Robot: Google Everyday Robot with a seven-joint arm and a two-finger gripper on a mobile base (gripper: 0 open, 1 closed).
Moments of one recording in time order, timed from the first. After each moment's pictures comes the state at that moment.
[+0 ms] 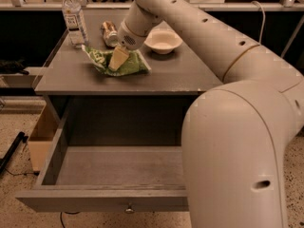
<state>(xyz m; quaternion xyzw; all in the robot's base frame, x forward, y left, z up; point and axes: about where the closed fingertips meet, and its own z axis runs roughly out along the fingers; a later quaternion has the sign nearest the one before) 0.730 0.111 0.843 -0.61 0.74 0.14 0.25</state>
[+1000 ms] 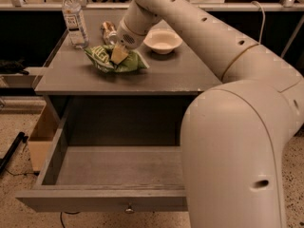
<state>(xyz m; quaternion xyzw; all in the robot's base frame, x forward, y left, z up) 0.730 0.111 0.846 -0.61 0.74 0.14 0.25</state>
